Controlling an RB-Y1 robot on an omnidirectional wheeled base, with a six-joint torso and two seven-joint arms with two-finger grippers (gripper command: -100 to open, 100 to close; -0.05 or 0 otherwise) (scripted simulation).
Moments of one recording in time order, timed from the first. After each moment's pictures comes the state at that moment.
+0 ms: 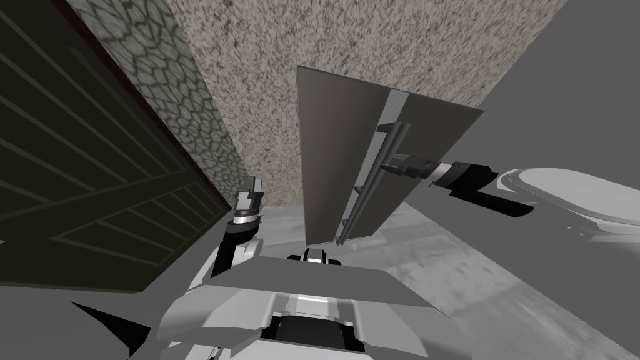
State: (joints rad) left arm 0.47 0.04 0.07 -2.23 -0.02 -0.65 -0.16; right arm 0.08 -1.41 -0.43 -1.83 0.74 -0.56 -0.29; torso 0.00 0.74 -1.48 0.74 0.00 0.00
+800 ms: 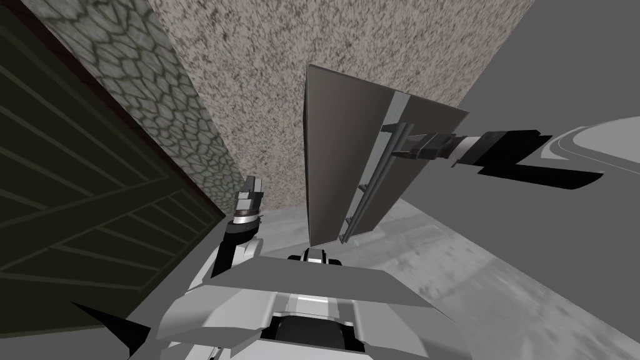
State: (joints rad) left arm 0.47 0.04 0.07 -2.23 -0.02 -0.65 -0.16; right arm -0.01 -1.63 -0.46 -1.69 0.85 -0.59 -0.32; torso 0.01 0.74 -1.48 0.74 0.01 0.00
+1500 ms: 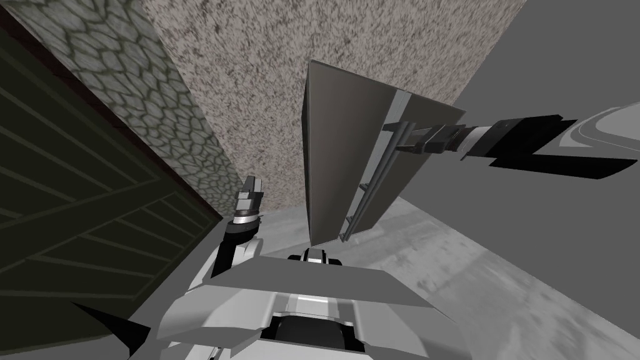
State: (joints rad) left arm 0.47 0.04 0.07 -2.23 -0.02 -0.65 -0.16; right arm -0.02 -1.70 -0.49 -1.66 0.89 -0.59 -0.36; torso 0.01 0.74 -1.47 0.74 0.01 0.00
